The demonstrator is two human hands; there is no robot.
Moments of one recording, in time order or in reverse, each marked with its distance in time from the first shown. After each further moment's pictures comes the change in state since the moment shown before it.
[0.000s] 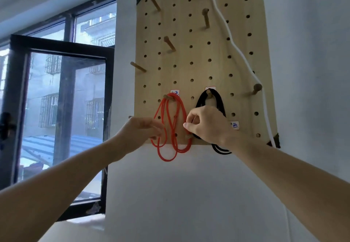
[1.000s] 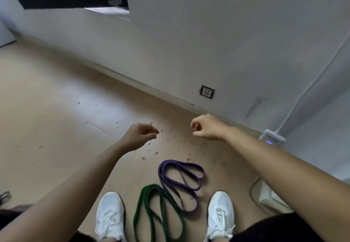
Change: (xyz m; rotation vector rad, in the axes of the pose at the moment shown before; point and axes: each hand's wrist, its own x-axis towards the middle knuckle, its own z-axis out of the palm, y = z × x) left_hand -0.483 -0.265 0.142 0.115 -0.462 -0.846; right_hand -0.466 -0.001 0.266 0.191 -1.283 0.280
